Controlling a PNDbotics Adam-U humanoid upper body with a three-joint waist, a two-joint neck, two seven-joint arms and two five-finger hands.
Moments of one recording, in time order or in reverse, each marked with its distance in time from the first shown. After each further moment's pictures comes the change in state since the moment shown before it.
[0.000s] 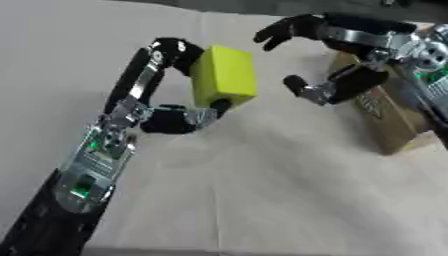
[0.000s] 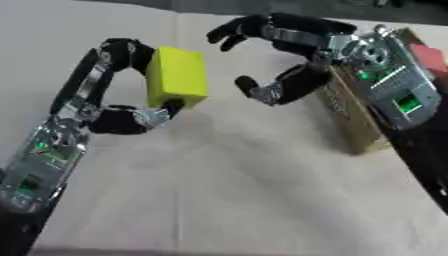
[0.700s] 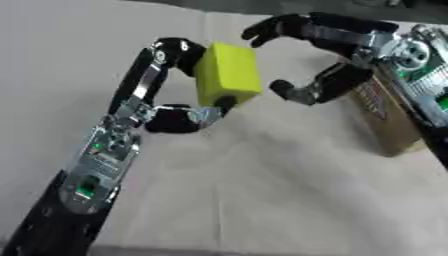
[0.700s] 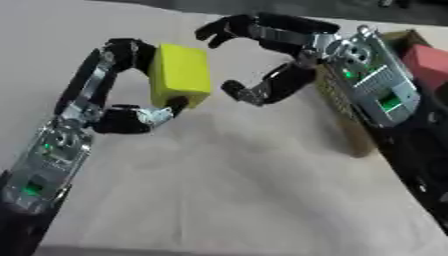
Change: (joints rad) left arm 0.000 -0.018 0.003 0.006 0.001 0.004 0.004; right arm -0.021 0.054 0.002 0.037 0.025 0.020 -0.006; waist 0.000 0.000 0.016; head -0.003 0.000
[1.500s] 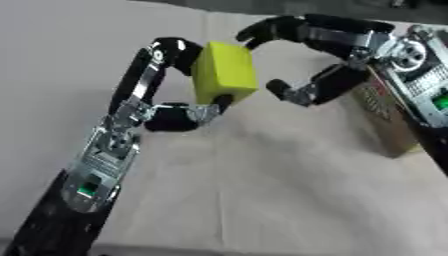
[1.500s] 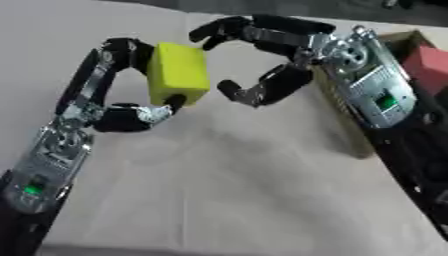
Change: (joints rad) left arm 0.000 -0.018 0.016 0.024 -0.060 -0.010 0.035; right arm -0.005 0.008 0.004 -0.025 -0.045 0.024 0.041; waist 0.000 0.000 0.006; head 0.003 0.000
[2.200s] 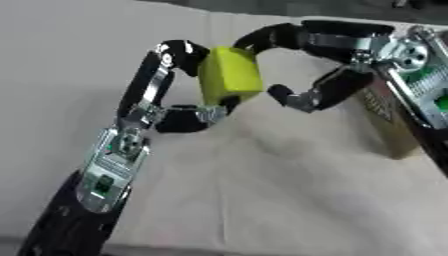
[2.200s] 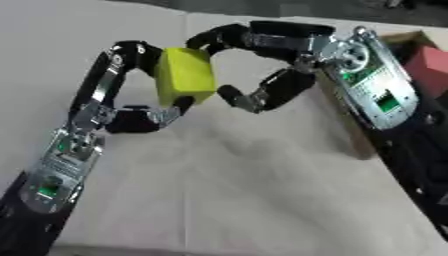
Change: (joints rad) left arm 0.000 -0.042 0.006 0.038 -0.065 -0.012 0.022; right arm 0.002 0.001 0.002 0.002 -0.022 -0.021 0.061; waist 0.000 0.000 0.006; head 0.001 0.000
